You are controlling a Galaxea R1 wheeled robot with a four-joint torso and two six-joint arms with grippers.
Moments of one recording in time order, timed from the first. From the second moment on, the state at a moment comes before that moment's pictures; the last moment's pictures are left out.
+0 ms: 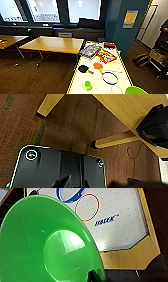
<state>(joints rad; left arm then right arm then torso) 1.31 2.35 -1.66 -0.12 -0.25 -0.02 -0.69 1.63 -1.07 0.20 -0.30 0.44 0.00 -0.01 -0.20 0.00</state>
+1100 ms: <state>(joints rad) 1.07 2.22 -1.37 -0.13 -0.17 -0.02 -1.07 1.70 -1.04 -0.03 -0.09 0.44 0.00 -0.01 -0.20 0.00</state>
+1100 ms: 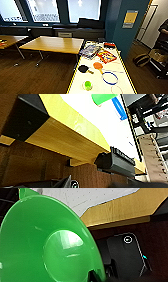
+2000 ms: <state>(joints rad) 0.87 2.20 -1.31 -0.27 -0.05 -0.02 -1.23 2.04 -1.34 -0.15 0.01 0.44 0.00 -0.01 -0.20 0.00</state>
